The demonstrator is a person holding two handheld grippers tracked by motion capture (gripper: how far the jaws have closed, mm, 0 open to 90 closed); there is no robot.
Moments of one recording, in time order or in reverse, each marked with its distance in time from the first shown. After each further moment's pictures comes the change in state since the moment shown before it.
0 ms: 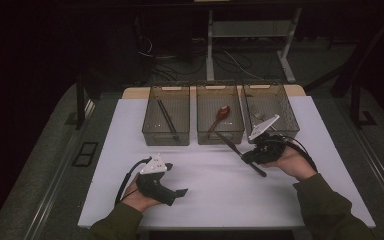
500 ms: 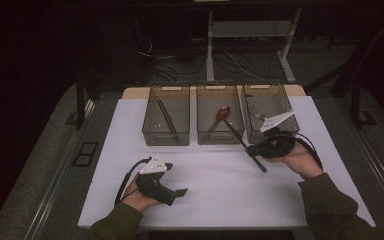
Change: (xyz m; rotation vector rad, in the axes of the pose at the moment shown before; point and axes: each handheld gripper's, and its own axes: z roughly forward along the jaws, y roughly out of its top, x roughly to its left) left arm 0.000 0.000 0.000 -0.002 -0.001 -0.003; right arm -0.009 -0.007 -0.024 -0.140 0.002 0.070
